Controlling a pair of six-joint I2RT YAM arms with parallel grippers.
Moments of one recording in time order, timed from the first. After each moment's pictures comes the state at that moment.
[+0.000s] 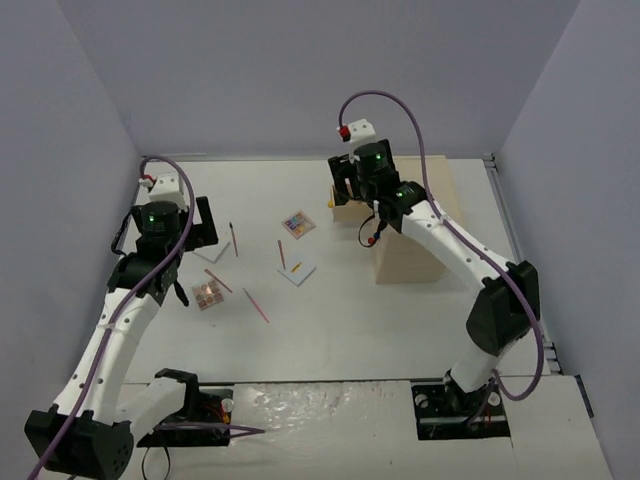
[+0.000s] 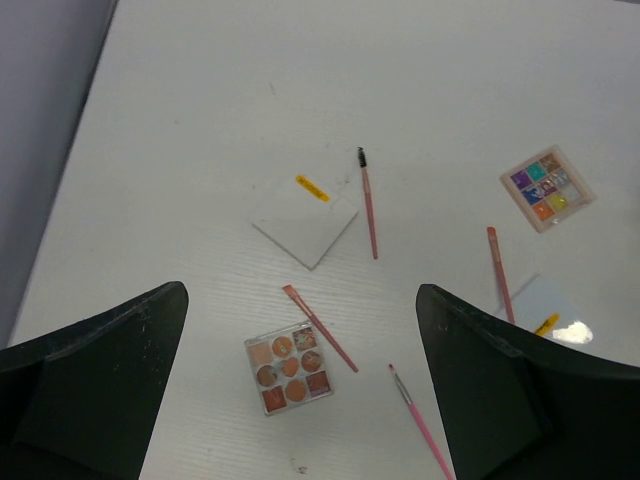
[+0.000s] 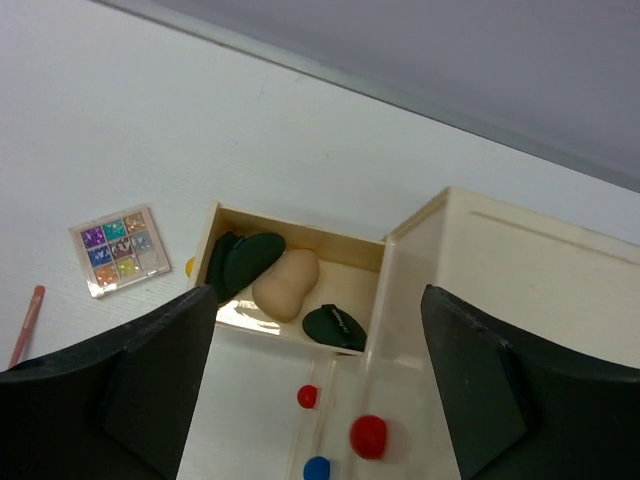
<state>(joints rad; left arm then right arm) -0.17 1.01 1.02 -0.50 -0.24 -0.20 0.55 1.67 1.51 -0.28 0.35 -0.03</state>
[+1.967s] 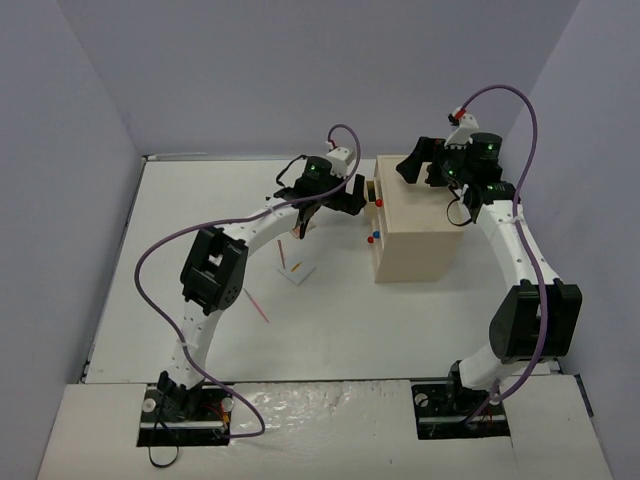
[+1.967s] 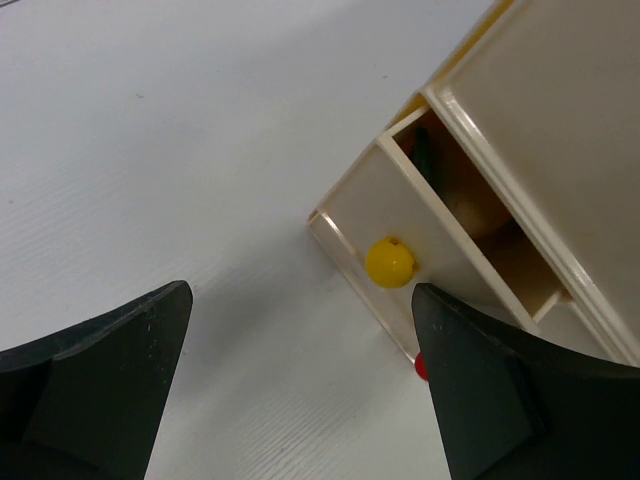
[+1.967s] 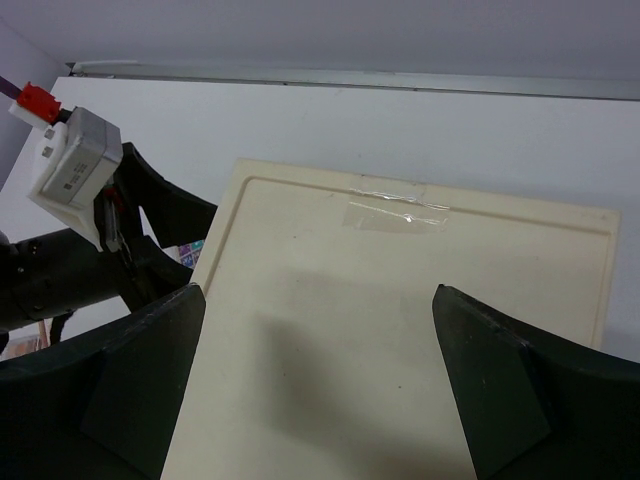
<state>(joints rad) -0.59 2.20 1.82 -0.06 0.21 -0.21 0.01 1.56 1.34 -0.18 -0.45 0.21</state>
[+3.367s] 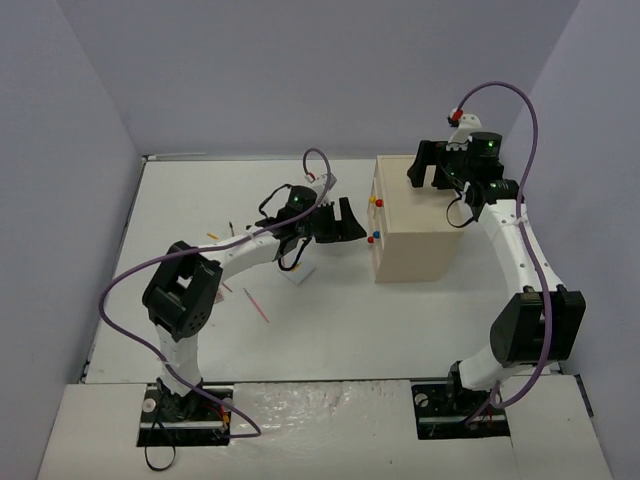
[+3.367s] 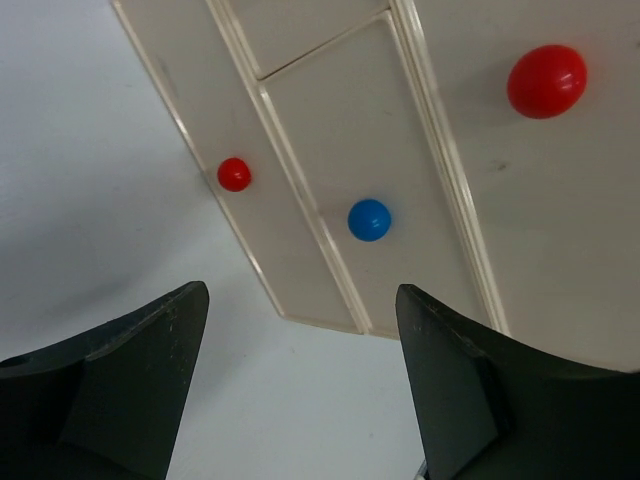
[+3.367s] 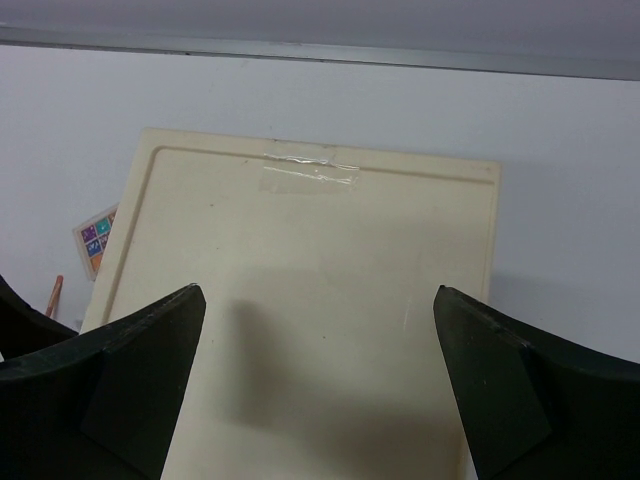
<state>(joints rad) -0.63 1.89 1.31 0.12 0.40 -0.70 0.01 1.53 1.39 -0.33 -0.26 0.07</state>
